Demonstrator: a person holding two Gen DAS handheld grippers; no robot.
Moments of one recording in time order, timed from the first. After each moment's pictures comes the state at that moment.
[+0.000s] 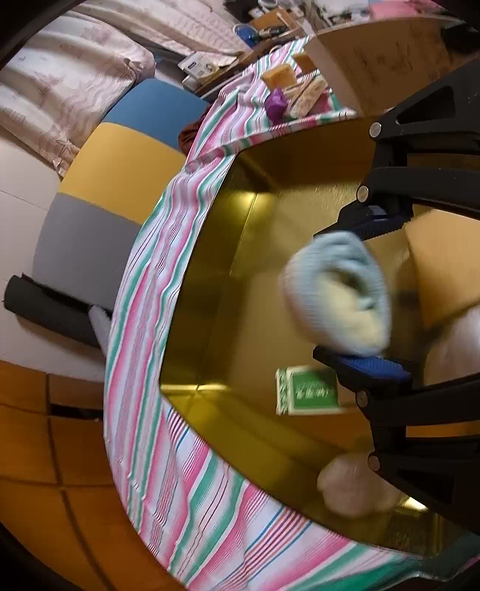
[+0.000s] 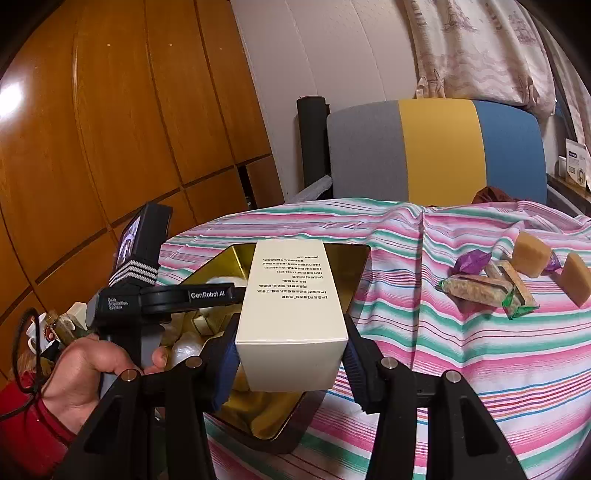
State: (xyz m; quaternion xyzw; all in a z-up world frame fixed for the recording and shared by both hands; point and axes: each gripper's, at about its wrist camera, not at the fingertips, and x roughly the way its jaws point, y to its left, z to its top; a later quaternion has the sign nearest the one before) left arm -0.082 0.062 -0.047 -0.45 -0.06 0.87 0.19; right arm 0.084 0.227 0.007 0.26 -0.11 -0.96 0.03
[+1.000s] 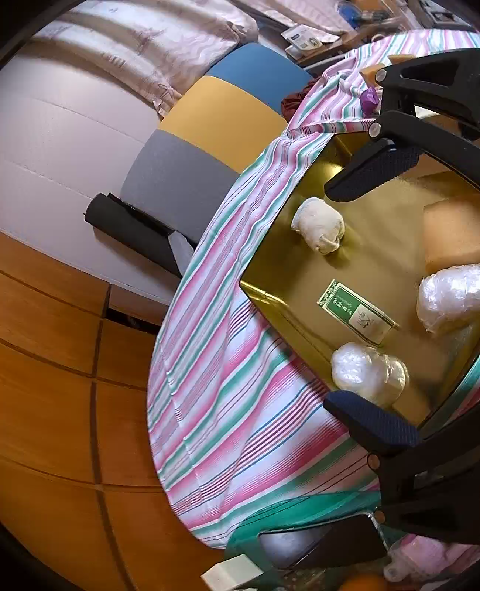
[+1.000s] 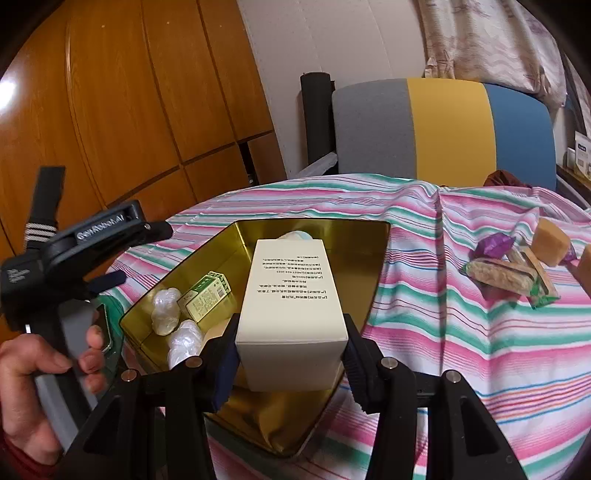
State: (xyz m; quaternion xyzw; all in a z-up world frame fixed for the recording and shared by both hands) left arm -0.036 -0.021 0.007 -0.34 -0.17 0.92 0.05; right arm 0.055 0.206 -0.008 0.31 -0.10 -0.95 0.04
